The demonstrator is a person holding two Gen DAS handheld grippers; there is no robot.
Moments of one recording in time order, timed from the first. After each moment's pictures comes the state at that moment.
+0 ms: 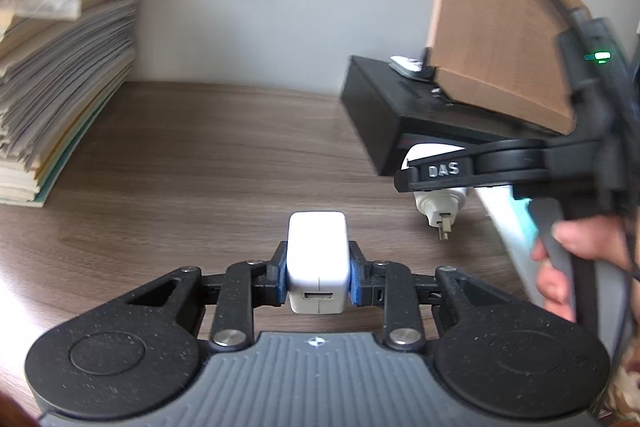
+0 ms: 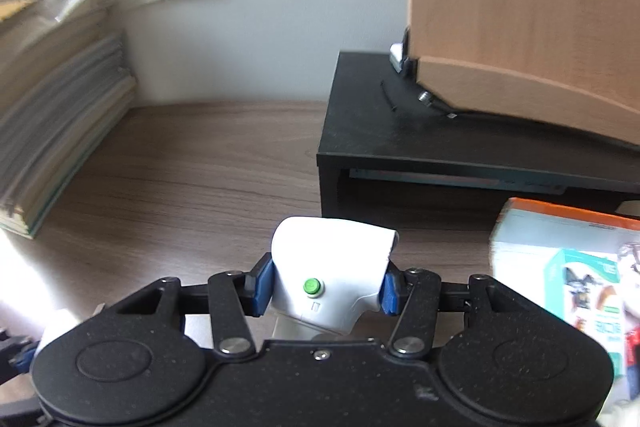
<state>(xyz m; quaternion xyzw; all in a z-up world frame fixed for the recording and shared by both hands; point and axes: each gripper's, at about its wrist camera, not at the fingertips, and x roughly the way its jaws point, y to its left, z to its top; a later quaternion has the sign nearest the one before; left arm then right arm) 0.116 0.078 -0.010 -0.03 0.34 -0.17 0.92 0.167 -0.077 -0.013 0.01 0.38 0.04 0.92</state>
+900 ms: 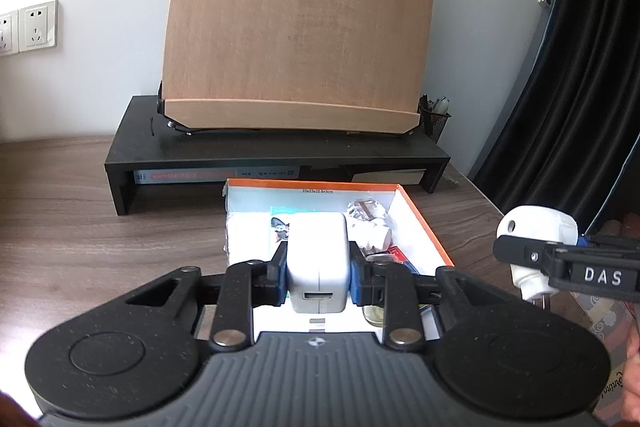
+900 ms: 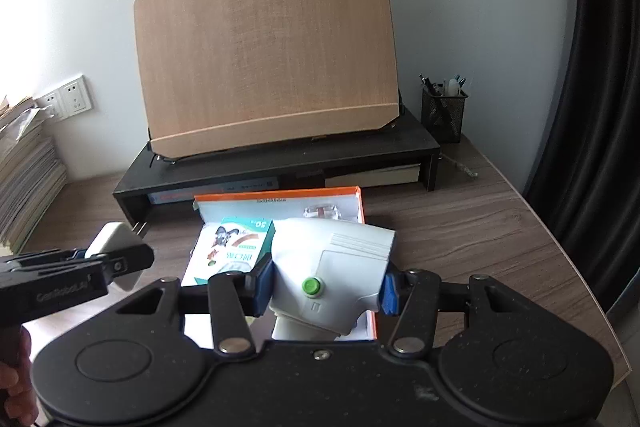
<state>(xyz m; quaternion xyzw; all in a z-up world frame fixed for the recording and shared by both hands) 0.041 -0.148 0.036 -0.01 0.32 -0.26 0.91 -0.017 -0.353 0.068 0.07 0.32 -0.05 0.94</state>
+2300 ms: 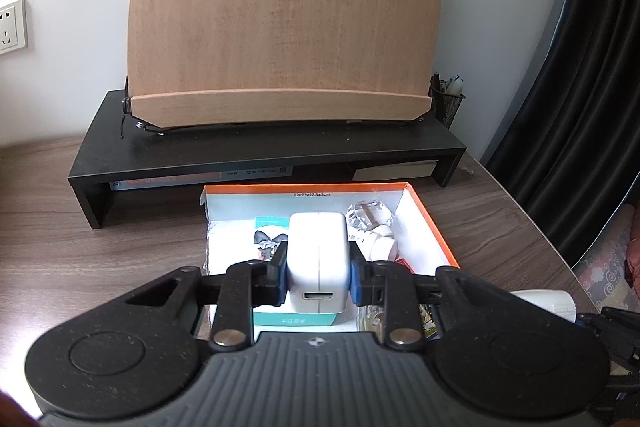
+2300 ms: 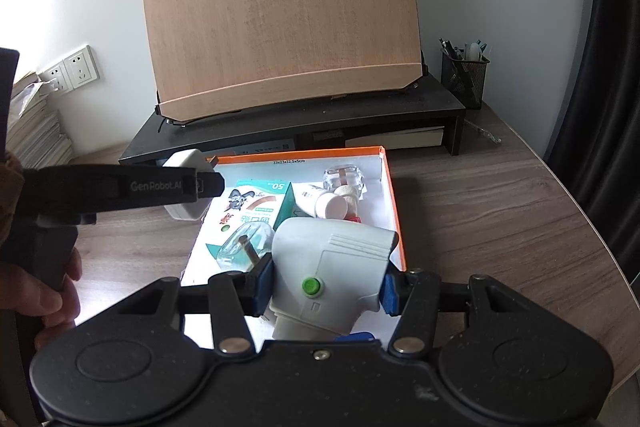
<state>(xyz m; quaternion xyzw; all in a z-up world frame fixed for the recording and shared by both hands) 0.086 -0.190 0.032 0.01 0.35 -0.25 0.90 -0.006 -0.335 0.040 0.08 0.36 -0.04 0.93</state>
